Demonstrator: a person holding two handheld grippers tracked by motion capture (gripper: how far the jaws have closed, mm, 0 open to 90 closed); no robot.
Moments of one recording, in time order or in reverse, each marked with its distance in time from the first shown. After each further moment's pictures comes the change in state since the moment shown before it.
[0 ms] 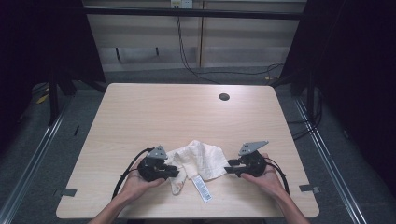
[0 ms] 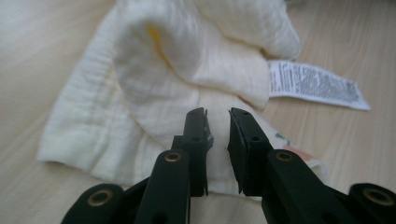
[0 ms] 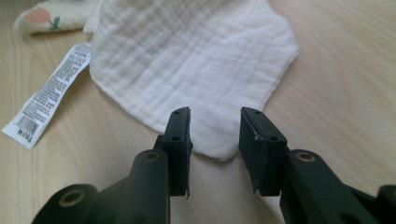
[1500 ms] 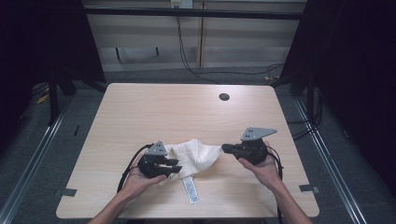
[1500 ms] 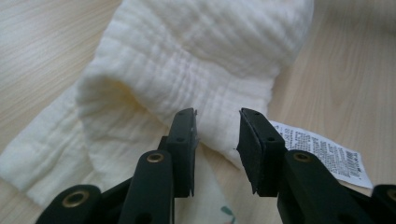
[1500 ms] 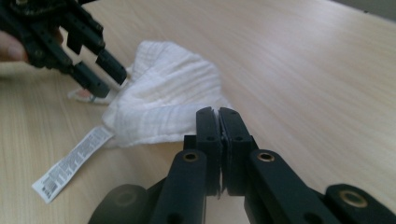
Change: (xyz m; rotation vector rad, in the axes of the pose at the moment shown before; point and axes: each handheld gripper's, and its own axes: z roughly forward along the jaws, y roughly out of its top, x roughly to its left) left arm -0.001 0.011 -0.008 -0.111 0.001 0.012; right arm 0.012 0.058 -0.042 -0.233 -0.085 0.000
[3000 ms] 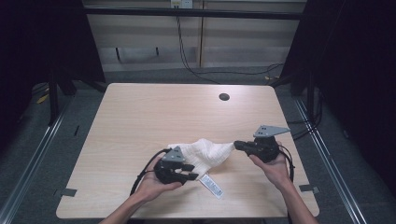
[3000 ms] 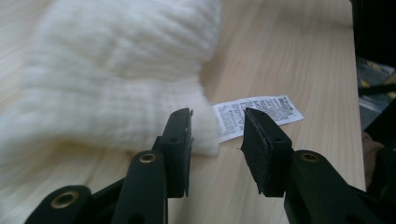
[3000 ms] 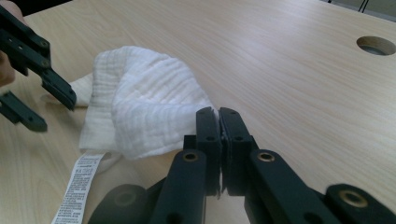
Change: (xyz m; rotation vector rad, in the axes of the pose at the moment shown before) left arm -0.041 0.023 0.038 0.045 -0.078 0.118; right arm -0.020 -0.018 -0.018 0.012 -0.082 0.071
